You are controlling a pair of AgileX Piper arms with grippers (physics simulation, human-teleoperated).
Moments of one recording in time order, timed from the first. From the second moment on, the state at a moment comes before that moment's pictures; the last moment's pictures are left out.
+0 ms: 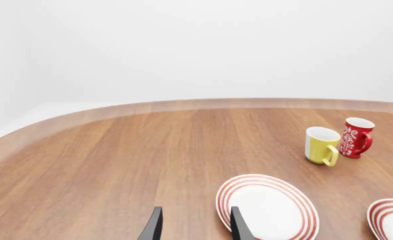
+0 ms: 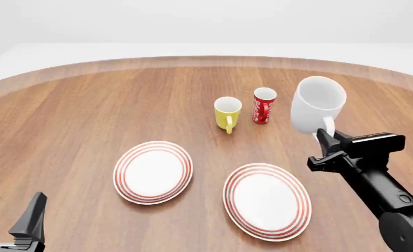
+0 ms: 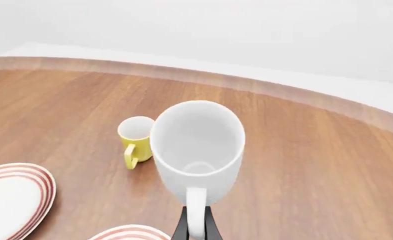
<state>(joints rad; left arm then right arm) 0.00 0.00 0.00 0.00 0.00 0.16 1.18 -0.34 -0.63 -0.06</state>
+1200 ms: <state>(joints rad) 0.00 0.00 0.00 0.00 0.00 0.42 1.32 -0.53 -0.59 -0.08</state>
